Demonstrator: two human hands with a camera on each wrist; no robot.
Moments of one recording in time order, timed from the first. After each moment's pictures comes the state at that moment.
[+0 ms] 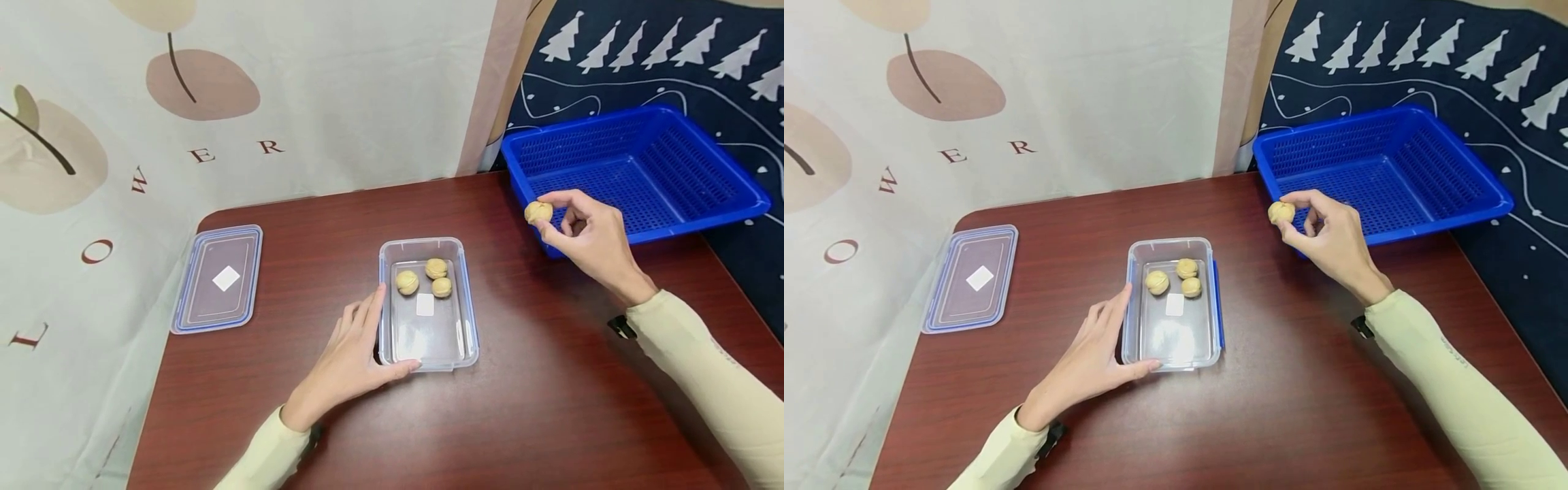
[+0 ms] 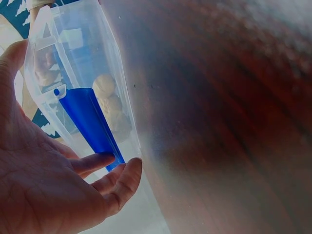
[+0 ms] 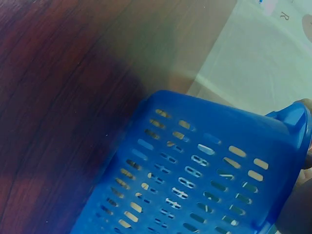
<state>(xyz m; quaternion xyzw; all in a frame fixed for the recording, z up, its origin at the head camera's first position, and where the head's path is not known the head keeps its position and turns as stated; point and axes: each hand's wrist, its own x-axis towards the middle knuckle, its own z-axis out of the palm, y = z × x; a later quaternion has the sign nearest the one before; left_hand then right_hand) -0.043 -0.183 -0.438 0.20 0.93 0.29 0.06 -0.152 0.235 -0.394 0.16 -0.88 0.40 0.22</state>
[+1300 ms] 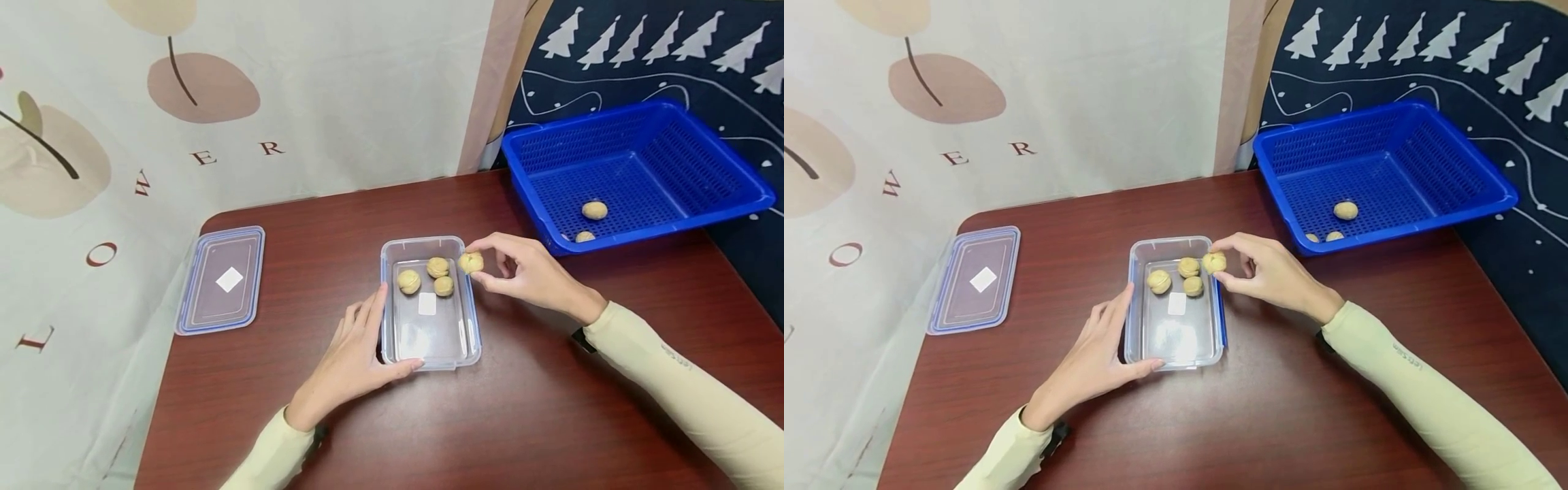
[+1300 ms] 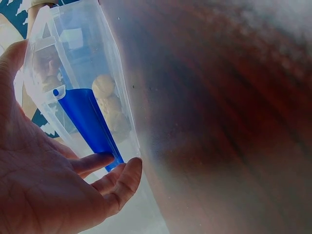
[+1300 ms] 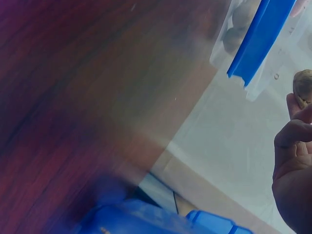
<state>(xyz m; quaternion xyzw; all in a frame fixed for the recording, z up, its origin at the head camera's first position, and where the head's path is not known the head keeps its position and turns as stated) -0.042 -0.183 -0.440 0.20 0.93 0.29 0.06 -0.134 0.166 -0.411 0.33 -0.85 0.41 0.06</state>
